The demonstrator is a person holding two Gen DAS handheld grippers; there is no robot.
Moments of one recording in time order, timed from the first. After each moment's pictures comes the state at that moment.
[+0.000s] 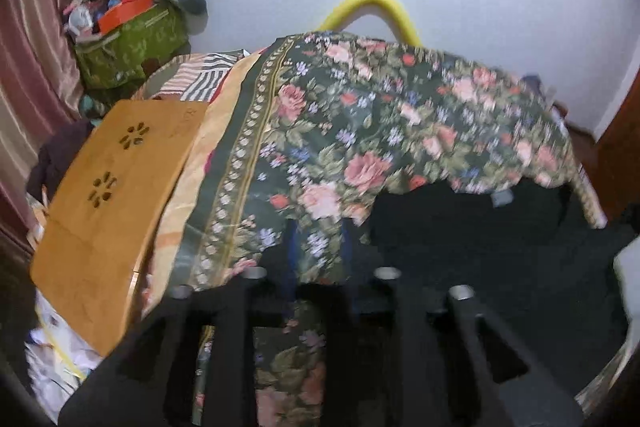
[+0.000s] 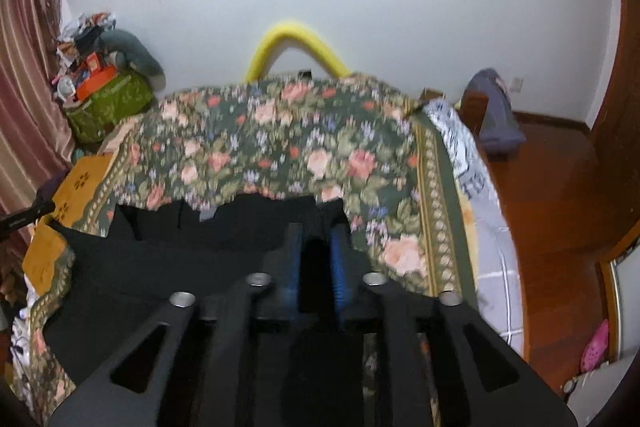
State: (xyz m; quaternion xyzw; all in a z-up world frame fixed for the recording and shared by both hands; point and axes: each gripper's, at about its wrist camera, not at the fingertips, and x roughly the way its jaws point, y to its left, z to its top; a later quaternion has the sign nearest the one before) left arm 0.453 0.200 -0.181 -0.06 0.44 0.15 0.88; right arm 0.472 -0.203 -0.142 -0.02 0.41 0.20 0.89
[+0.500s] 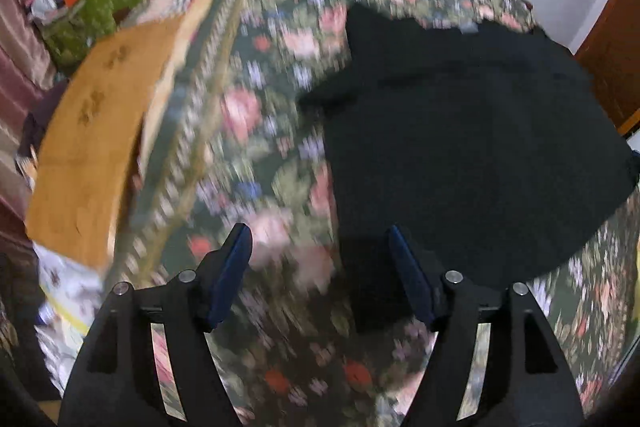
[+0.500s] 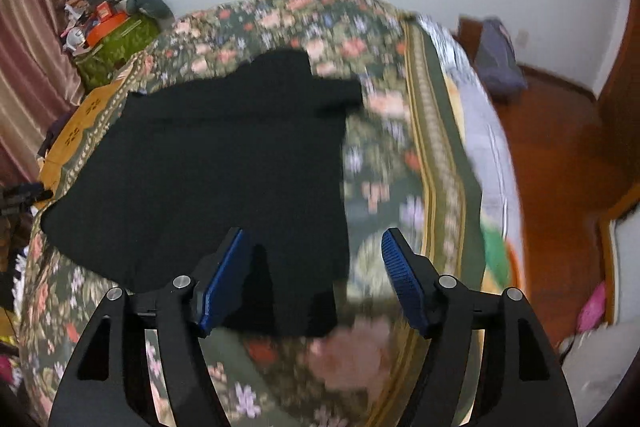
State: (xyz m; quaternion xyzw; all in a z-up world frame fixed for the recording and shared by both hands) left arm 0.326 0.173 -0.248 -0.05 0.56 0.07 0.83; right arm 0.377 -0.258 -0.207 -0.02 0.49 0.20 0.85
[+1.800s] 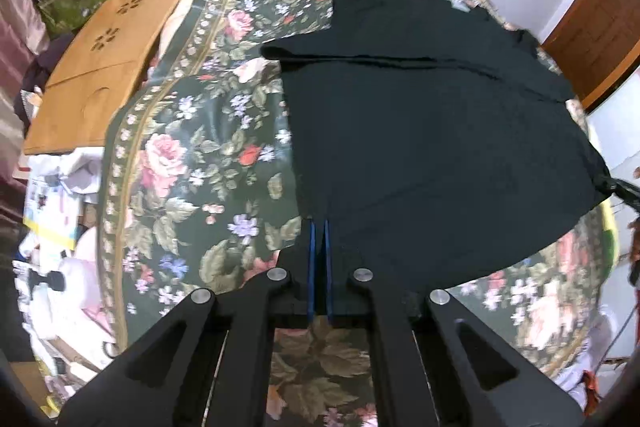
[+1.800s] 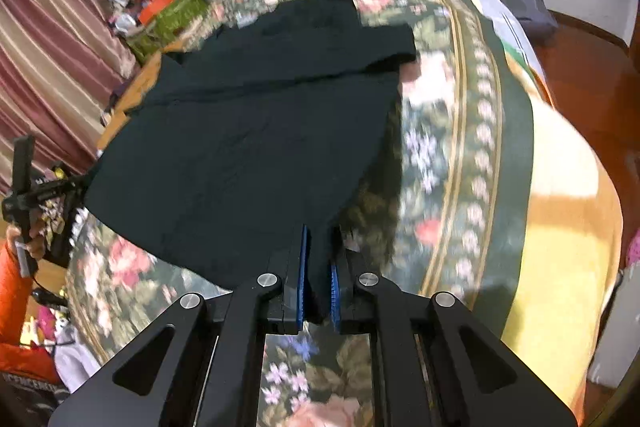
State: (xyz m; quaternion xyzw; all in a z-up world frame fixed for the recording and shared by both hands) left arm 0.157 0.137 -0.223 -0.06 0.56 0.04 0.83; right arm 0.239 -0.278 -0.230 0.00 0.53 0.27 0.81
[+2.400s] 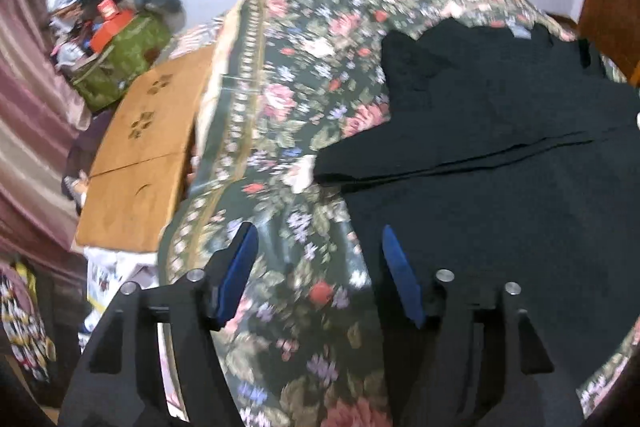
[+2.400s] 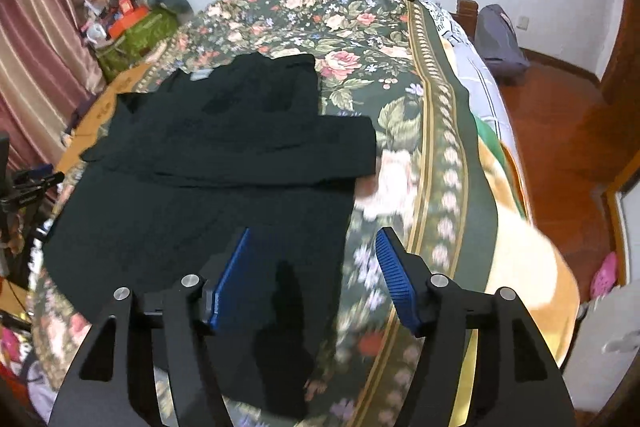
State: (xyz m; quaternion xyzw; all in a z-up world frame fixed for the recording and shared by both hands) left arm 0.242 0.153 -0.233 0.07 0.51 0.10 0.85; right arm 0.314 -0.258 -0.217 -0.03 0.48 0.22 0.85
